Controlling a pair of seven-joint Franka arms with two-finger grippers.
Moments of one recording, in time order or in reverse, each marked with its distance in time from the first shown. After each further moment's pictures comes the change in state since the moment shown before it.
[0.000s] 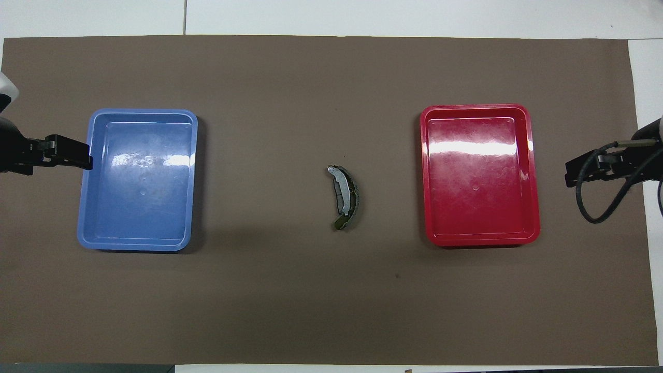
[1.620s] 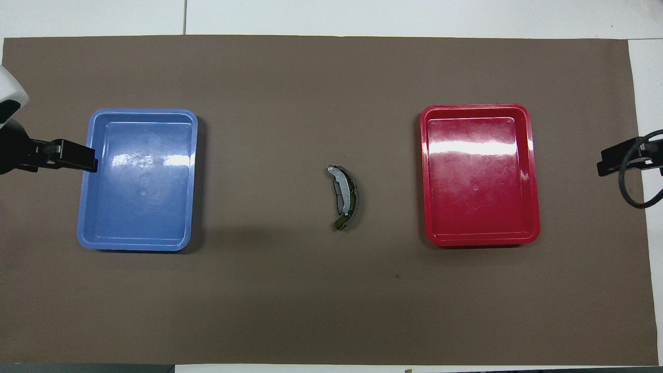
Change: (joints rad) left arm -0.009 -0.001 -0.007 0.000 0.000 0.000 0.079; right arm -0.030 0.021 -0.041 0.059 0.000 -0.002 -0.057
